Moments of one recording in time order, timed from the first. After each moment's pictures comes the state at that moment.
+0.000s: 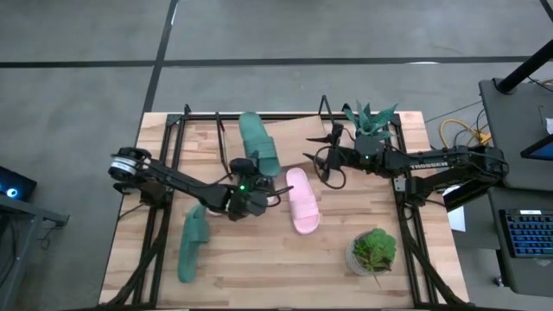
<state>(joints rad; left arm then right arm) -0.23 1.66 0.99 0.20 -1.56 0.78 -0.18 1.20 0.58 0.53 0.12 -0.56</state>
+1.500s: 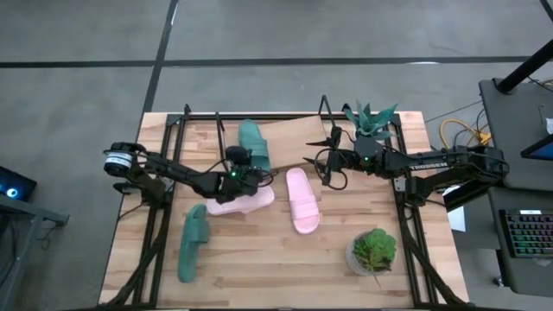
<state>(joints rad) -0.06 1.59 0.73 0.20 -1.19 0.63 -0.18 1.20 0.55 0.53 0.10 -0.53</state>
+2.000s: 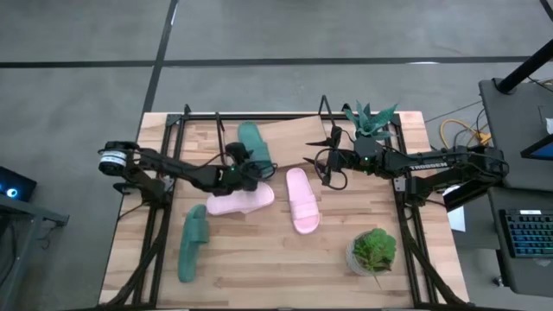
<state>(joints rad) 0.00 1.53 0.78 -0.05 -0.88 0.30 -0.18 1.20 0.55 0.53 0.10 -0.53</state>
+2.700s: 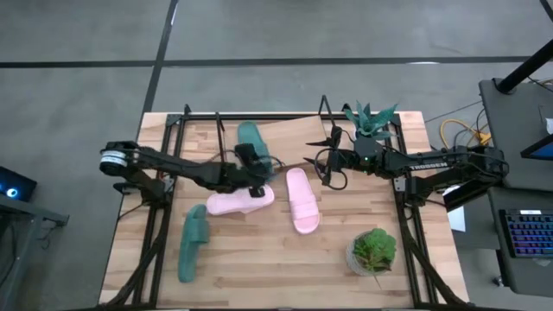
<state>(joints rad) -0.02 1.57 0.95 -0.18 -0.71 0.22 -0.18 1.20 0.55 0.53 0.10 -0.53</state>
